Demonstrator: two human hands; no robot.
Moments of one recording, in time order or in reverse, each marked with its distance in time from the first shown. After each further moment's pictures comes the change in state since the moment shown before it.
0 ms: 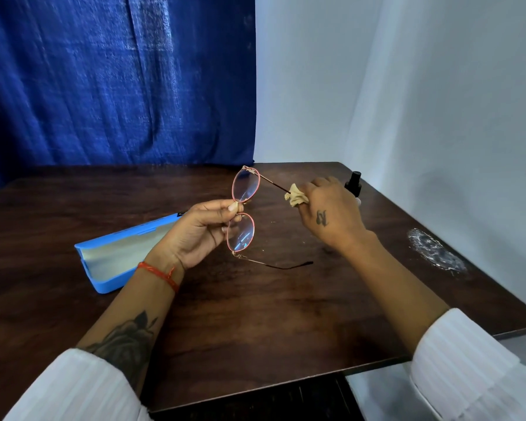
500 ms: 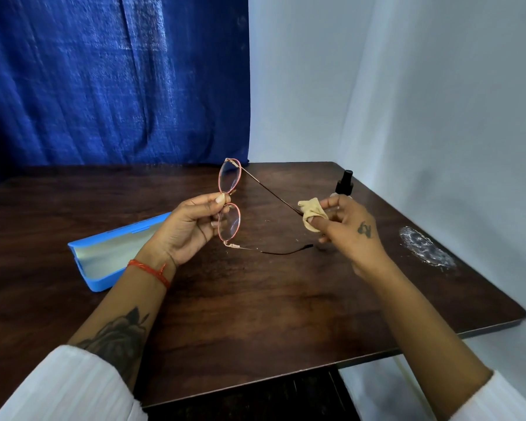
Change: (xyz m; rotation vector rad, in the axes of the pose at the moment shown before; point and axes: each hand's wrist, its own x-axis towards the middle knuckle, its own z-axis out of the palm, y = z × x) left_hand 0.003 0.000 -0.008 -0.032 0.041 0.026; right_hand -0.046 0.005 -0.017 0.952 -0.023 0.617
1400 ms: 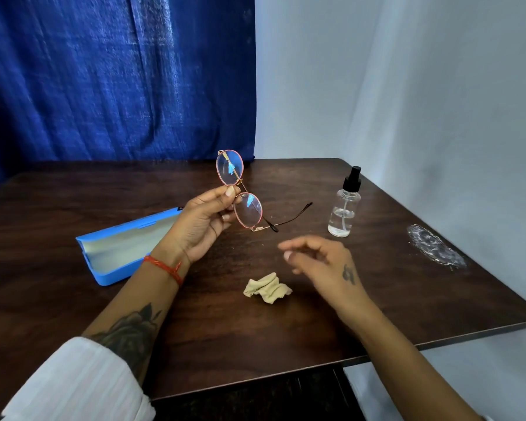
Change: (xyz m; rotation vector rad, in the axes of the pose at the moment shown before) left_hand 0.003 -0.009 0.011 -0.073 0.163 0.047; right_hand -0.050 0.016 0.032 0.152 -0.206 -0.113
